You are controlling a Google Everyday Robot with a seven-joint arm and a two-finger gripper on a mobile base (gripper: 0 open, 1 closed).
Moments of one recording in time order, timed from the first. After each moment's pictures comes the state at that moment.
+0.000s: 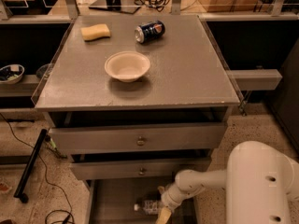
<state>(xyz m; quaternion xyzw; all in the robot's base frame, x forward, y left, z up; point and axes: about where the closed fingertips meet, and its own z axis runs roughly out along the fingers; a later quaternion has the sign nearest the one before) 0.453 -0.042 0.226 -0.62 0.74 0.24 0.13</state>
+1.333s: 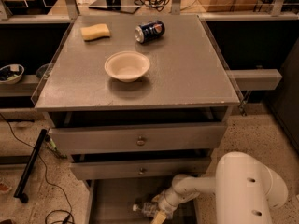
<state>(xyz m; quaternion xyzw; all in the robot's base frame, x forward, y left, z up) 0.451 -0.028 0.157 -0.61 0.73 0.28 0.13</state>
